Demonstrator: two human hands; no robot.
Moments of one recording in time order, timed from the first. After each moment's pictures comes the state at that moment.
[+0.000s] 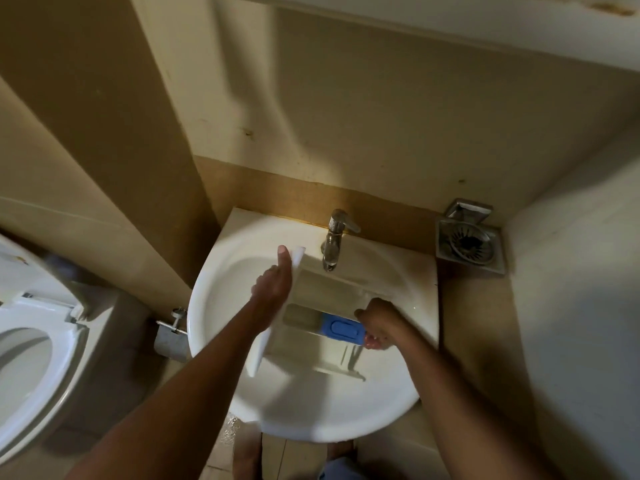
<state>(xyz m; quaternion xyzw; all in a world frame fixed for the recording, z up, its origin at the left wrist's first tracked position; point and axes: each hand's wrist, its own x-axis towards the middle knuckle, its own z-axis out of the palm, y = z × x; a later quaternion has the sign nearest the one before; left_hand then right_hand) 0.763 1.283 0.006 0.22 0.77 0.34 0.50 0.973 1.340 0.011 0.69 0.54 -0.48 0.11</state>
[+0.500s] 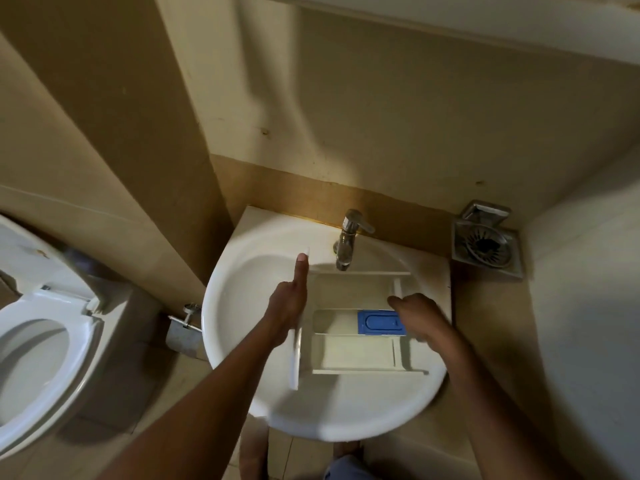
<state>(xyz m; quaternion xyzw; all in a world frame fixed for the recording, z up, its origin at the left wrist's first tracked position) 0.784 1.247 0.047 0.21 0.75 0.35 0.52 1.005 1.348 0.034 0.68 0.59 -0.43 0.05</state>
